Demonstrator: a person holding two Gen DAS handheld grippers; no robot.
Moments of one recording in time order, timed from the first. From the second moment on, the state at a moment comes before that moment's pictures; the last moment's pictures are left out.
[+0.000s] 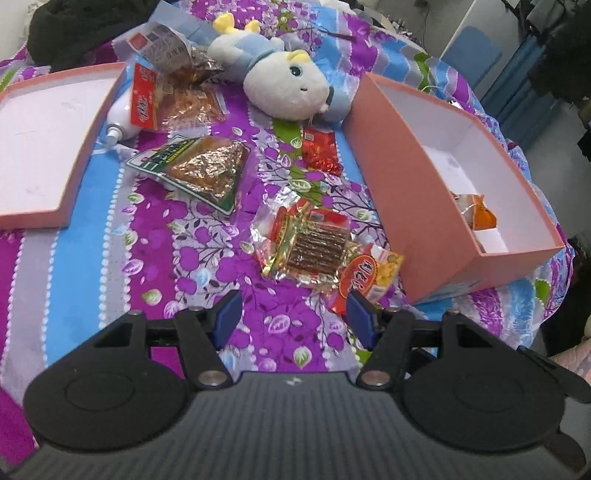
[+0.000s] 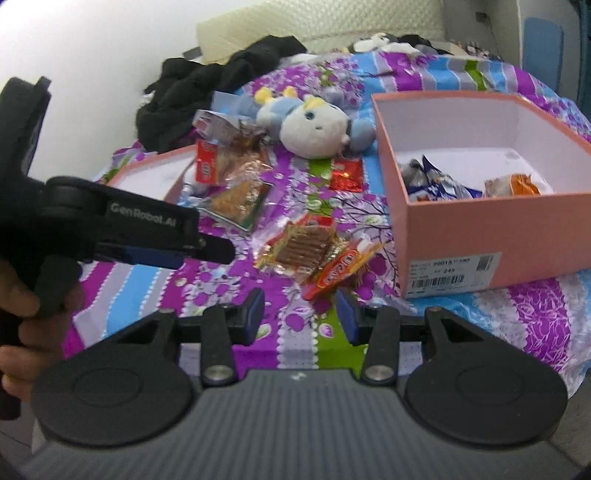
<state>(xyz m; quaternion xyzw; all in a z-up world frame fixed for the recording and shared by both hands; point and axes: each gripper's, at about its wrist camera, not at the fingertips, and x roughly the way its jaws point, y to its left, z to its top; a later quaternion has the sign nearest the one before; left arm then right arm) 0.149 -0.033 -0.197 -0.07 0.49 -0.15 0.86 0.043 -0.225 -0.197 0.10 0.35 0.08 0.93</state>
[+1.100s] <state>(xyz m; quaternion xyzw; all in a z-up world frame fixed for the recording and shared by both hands) 0.255 -0.110 -0.284 0.04 0.55 -0.23 0.80 0.145 -0.226 -0.266 0.12 0.41 0.08 0.90</state>
